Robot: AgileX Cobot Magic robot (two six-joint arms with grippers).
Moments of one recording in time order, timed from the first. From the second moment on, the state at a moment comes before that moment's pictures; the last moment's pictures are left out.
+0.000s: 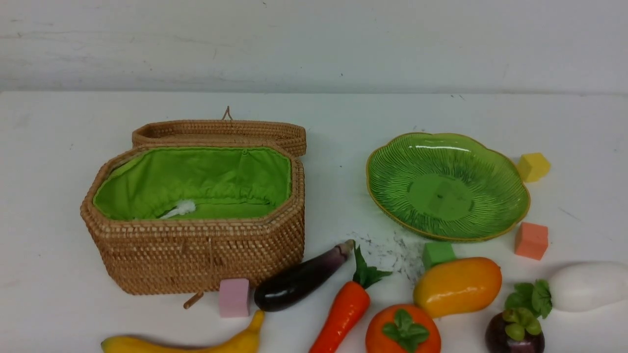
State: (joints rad) right arm -0.03 -0.01 0.02 -0.14 0.37 0.27; left arm -0.01 -0.01 0.03 0.13 0.40 -0.30
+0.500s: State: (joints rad) right arm -0.03 -0.01 0.02 -0.16 0.30 0.27; left arm -0.01 -0.01 0.03 0.13 0.40 -0.30
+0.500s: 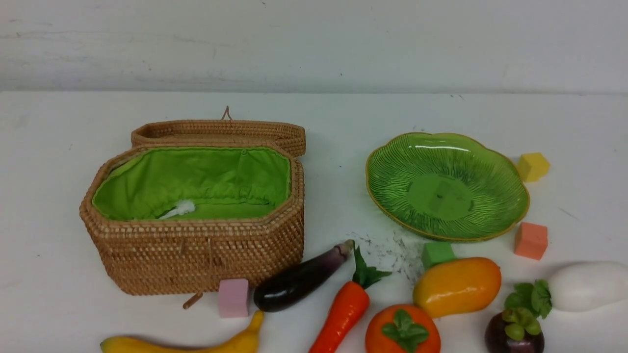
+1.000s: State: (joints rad) right arm -0.03 -0.01 0.03 -0.16 -0.32 0.41; left arm -0.01 -0.01 0.03 0.13 0.40 -0.30
